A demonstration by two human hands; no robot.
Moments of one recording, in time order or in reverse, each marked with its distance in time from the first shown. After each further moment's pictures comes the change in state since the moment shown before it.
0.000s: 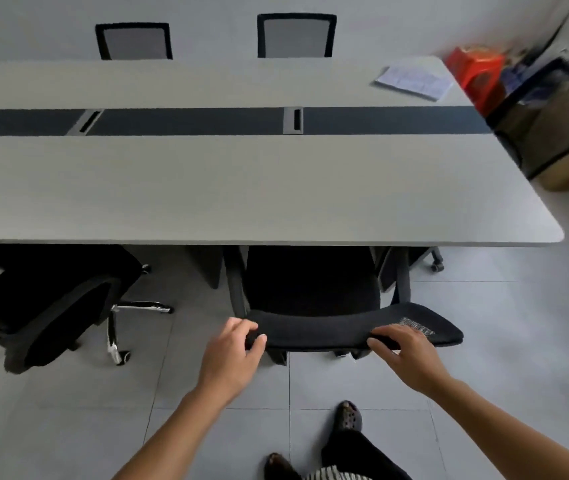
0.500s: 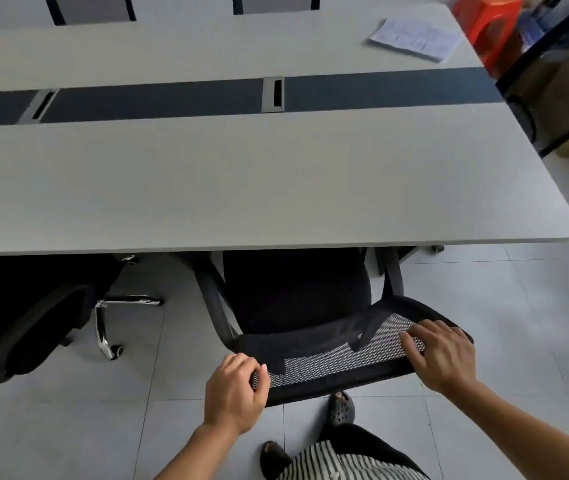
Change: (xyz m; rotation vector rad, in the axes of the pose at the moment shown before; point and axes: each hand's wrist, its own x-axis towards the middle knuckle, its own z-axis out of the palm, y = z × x) left_hand 0.030 0.020 0.072 0.165 -0.033 0.067; right_hand 0.057 0.087 -0.025 -0.363 0.188 0.033
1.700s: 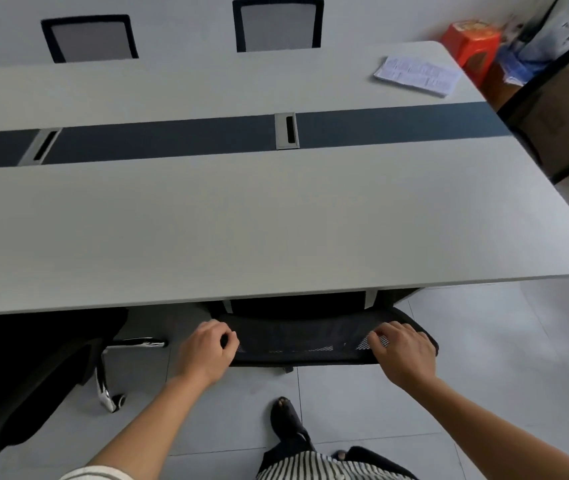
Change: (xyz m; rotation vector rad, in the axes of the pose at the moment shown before) left_hand 0.169 -0.117 -0.082 0.012 0.004 0.016; right_hand 0.101 -0.147 0.006 0.099 -0.142 0.217
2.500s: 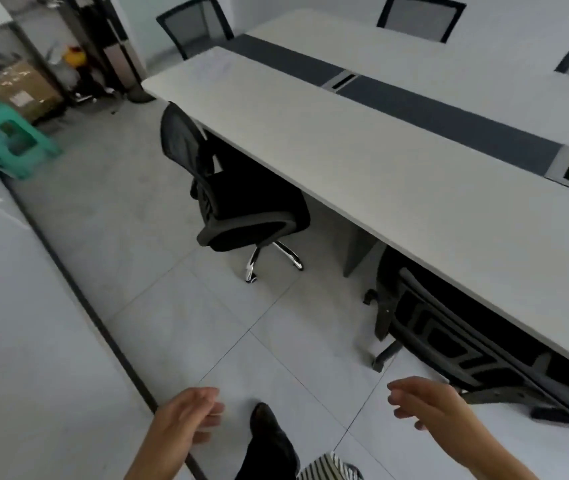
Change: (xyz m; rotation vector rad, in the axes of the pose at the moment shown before) left_hand -0.433 -0.032 -0.072 -1.153 0.470 -1.079; right_hand -0.179 -0.137 -0.010 0.437 -0.880 -0.417
